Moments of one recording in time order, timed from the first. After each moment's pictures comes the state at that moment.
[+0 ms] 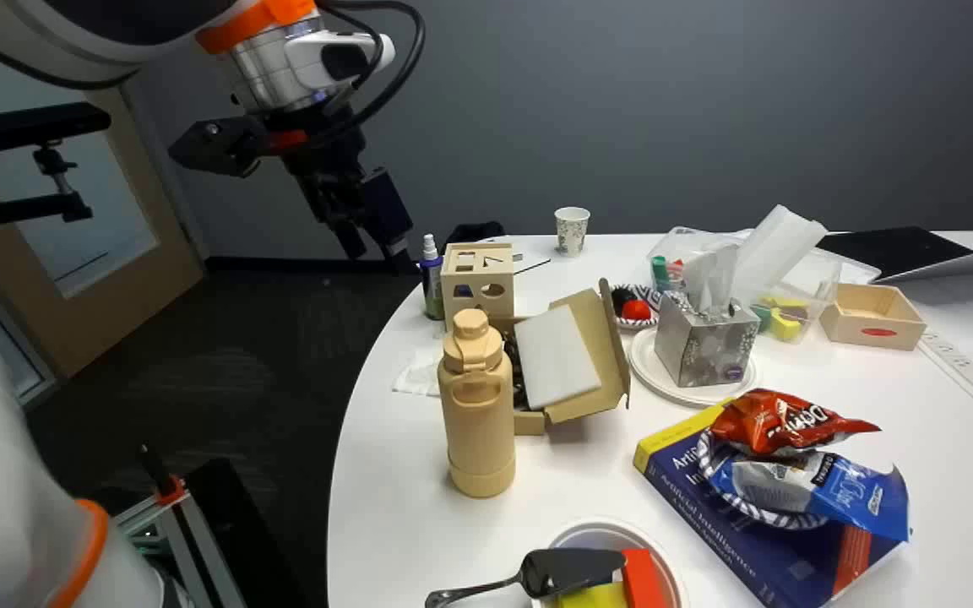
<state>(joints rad) 0.06 -0.90 0.21 -2.79 -0.03 2.08 0.19</state>
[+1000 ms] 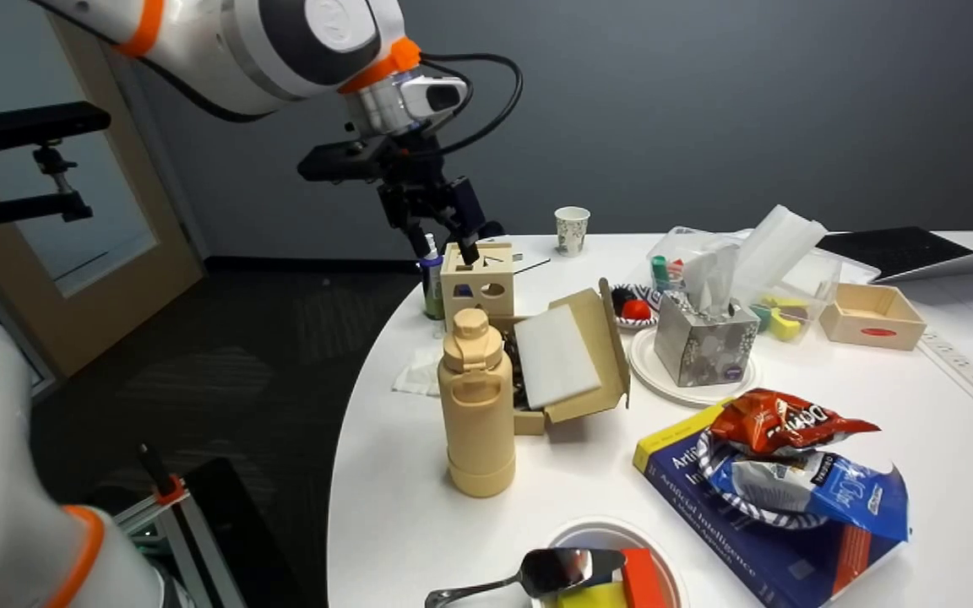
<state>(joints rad) -0.07 -0.39 0.35 -2.54 -0.14 2.29 0.22</state>
